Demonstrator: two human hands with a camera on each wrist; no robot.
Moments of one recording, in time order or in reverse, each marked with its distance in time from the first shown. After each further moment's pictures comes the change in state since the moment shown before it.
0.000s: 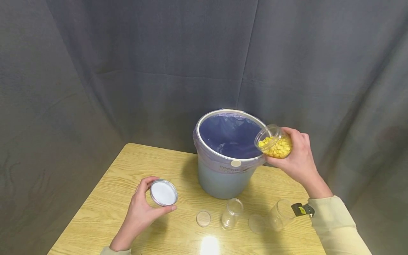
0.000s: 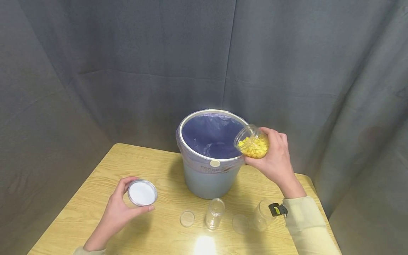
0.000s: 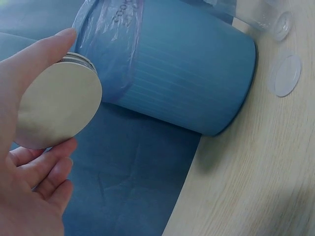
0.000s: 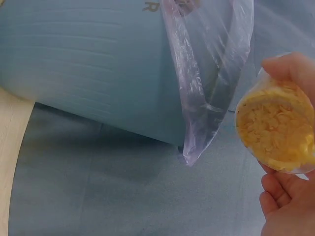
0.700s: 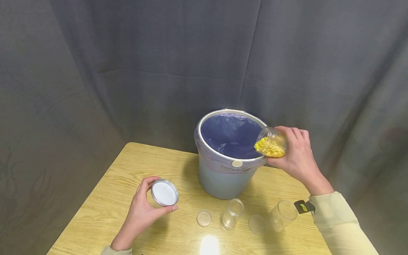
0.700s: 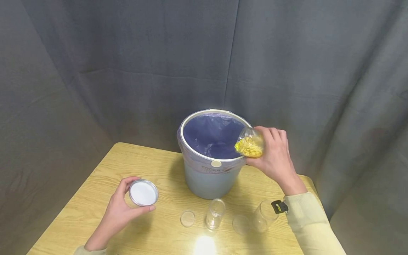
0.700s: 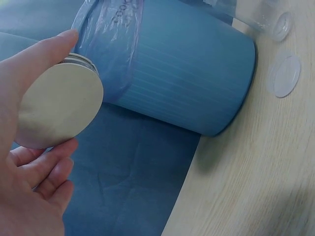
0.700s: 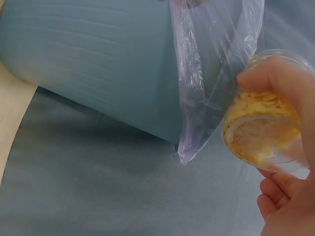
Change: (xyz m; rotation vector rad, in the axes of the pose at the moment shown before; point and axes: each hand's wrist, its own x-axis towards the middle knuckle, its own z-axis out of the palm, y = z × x) left_hand 0.000 -0.001 0.001 0.013 0.000 -0.004; right_hand 0.010 -0.001 0.000 -0.147 -0.075 -0.091
